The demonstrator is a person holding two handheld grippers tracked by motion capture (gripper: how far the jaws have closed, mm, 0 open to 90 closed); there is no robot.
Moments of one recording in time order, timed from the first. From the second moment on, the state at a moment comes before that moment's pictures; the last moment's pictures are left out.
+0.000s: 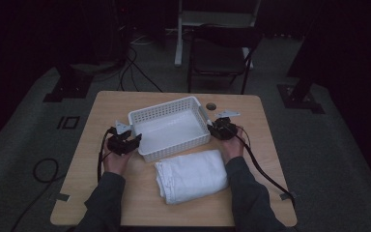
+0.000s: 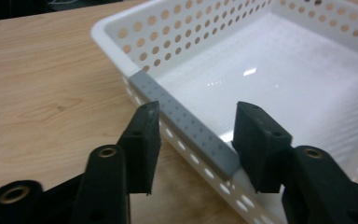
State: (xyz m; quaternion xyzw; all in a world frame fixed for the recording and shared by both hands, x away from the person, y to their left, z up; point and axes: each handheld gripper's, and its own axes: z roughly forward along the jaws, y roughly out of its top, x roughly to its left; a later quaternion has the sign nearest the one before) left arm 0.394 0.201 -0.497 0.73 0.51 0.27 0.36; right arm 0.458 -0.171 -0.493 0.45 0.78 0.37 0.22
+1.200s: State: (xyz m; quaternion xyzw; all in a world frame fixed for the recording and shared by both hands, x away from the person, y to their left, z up) left arm 0.349 0.193 -0.477 0.75 0.48 0.24 0.40; right arm 0.459 -0.173 -0.491 0.46 0.78 0.36 0.23
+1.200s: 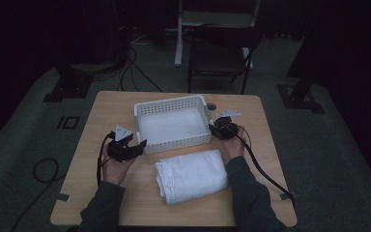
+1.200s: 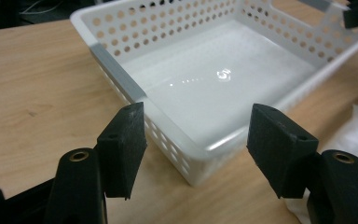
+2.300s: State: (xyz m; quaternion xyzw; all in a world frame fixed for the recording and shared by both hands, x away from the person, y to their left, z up) left arm 0.396 0.178 -0.490 0.76 0.47 0.23 0.37; right arm 0.448 -0.188 -0.489 0.48 0.77 0.35 0.24
